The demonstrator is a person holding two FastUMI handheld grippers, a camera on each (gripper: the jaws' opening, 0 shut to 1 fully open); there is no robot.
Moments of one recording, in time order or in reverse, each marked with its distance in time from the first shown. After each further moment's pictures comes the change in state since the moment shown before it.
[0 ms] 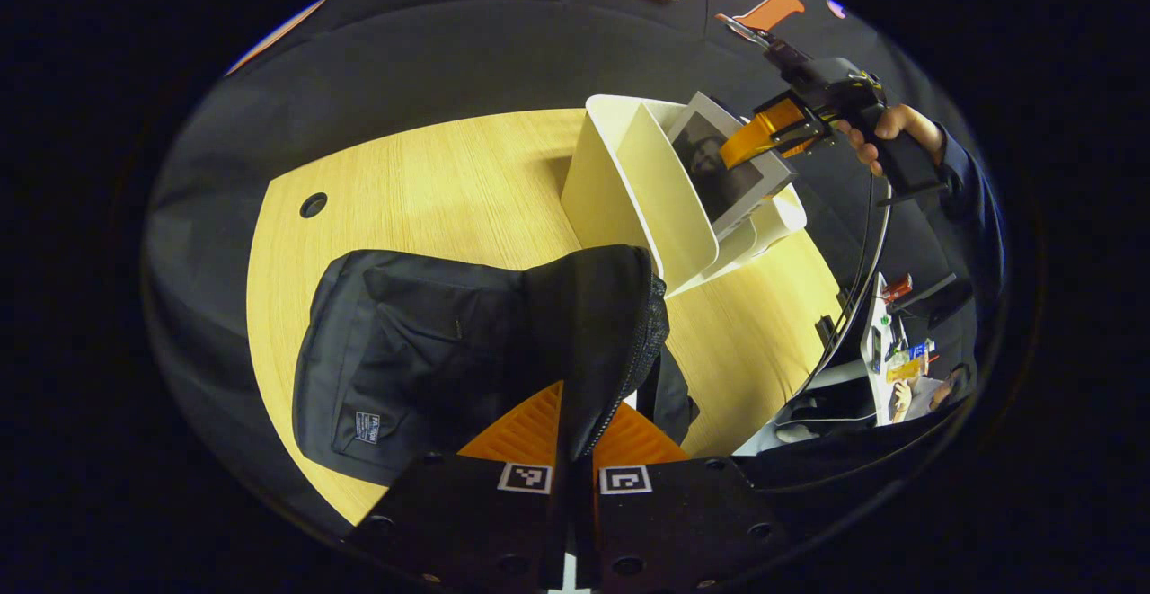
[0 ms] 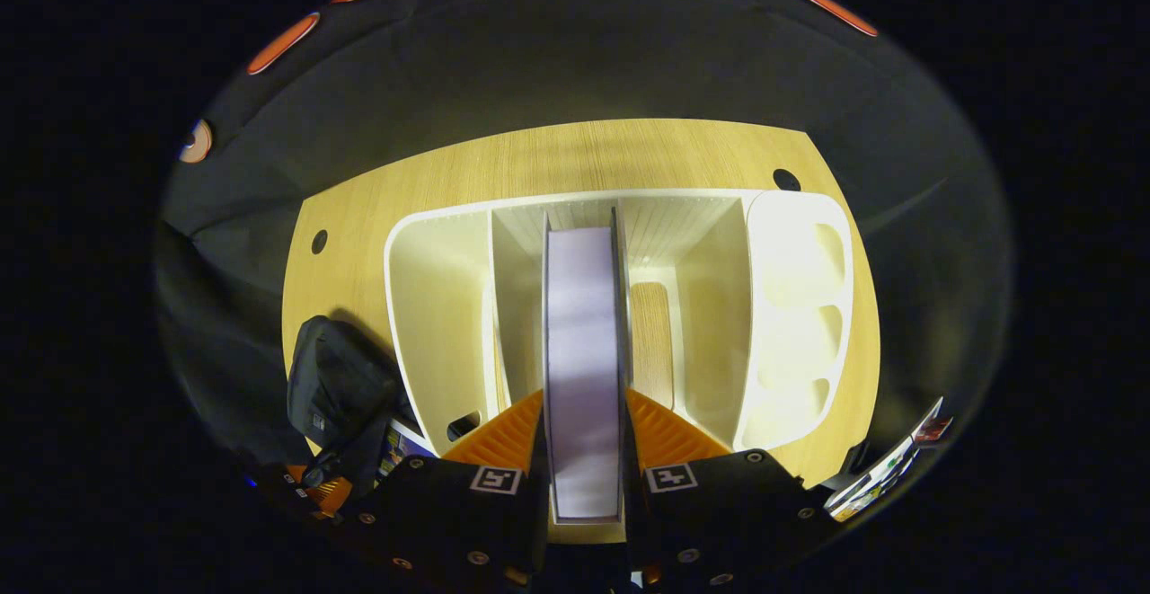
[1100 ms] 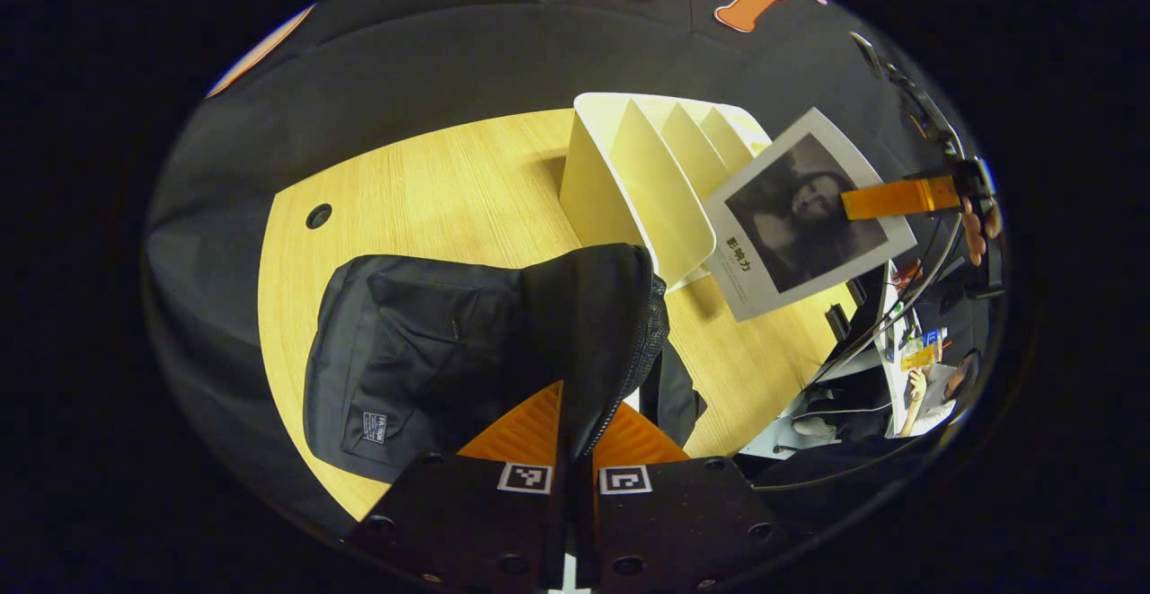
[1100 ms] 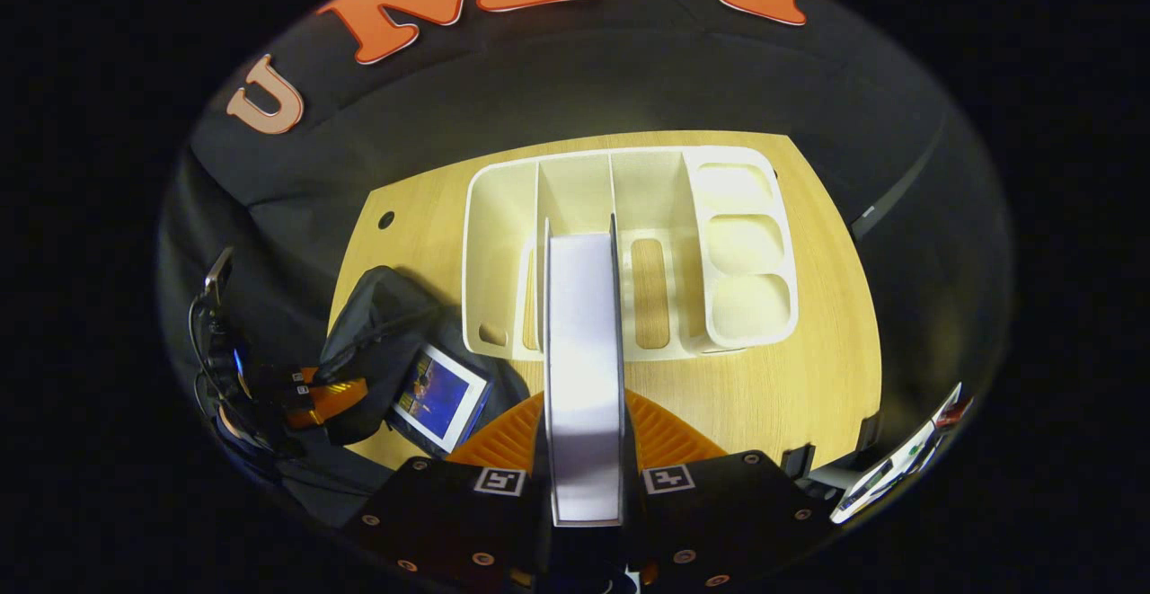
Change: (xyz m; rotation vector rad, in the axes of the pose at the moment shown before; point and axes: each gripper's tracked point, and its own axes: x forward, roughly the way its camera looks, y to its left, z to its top) left arm 0.000 -0.005 -0.006 0.037 -0.005 0.046; right arm -0.096 -0.024 -0.123 -0.027 -0.139 0.133
